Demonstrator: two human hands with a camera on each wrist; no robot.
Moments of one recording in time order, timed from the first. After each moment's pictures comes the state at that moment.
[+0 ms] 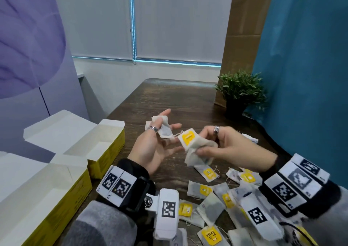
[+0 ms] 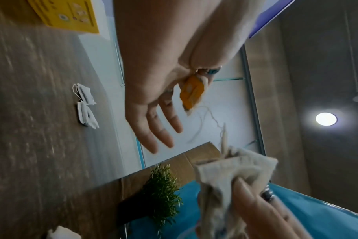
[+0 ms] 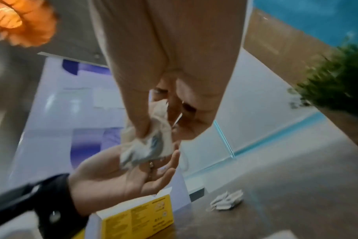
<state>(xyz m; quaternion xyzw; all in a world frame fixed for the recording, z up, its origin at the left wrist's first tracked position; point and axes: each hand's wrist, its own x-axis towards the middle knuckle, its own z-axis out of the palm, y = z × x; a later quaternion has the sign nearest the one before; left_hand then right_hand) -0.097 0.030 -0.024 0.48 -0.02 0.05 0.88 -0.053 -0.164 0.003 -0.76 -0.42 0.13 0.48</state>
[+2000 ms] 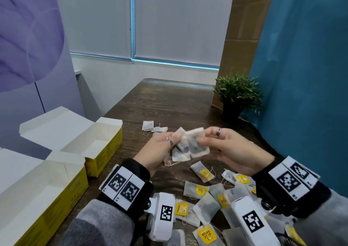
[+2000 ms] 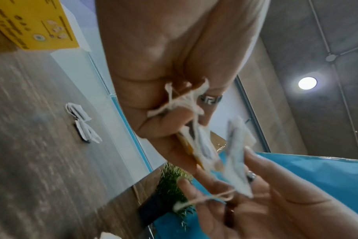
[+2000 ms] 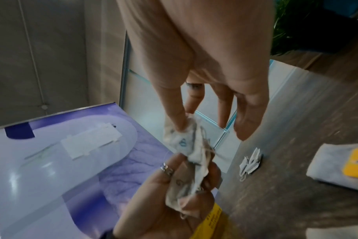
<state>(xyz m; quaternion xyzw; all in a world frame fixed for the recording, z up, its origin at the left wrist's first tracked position) -0.101 0.018 -0.030 0.67 0.00 0.02 0.74 -0.055 -0.159 -0.001 -0.69 -0.21 0.21 0.66</state>
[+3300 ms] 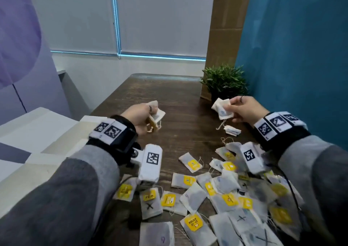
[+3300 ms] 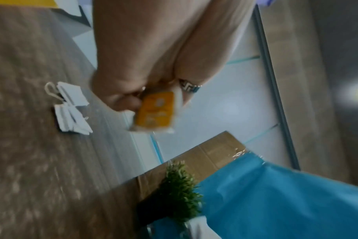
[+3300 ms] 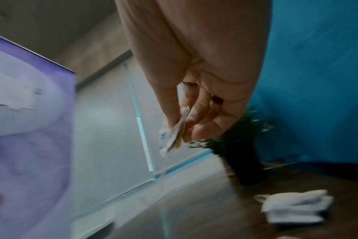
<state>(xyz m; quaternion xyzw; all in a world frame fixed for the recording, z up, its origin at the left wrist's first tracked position) -0.043 0.038 0.007 0.61 0.11 0.03 0.78 0.051 -0.228 0.017 -0.83 -0.06 -0.02 0.55</state>
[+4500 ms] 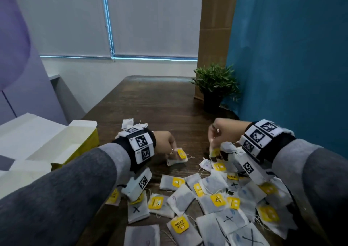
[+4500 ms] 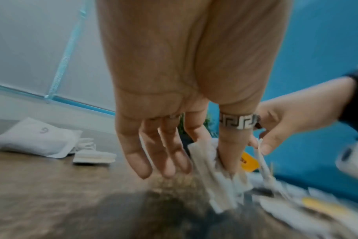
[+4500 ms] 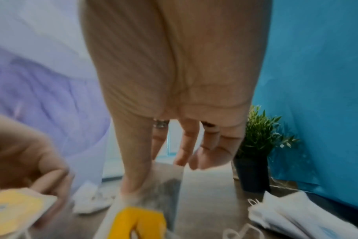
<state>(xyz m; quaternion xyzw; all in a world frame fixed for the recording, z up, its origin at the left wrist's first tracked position) -0.028 -0.024 -0.023 0.97 -0.07 -0.15 0.17 0.042 -0.237 -0.005 -0.94 -0.33 0.10 0.07</state>
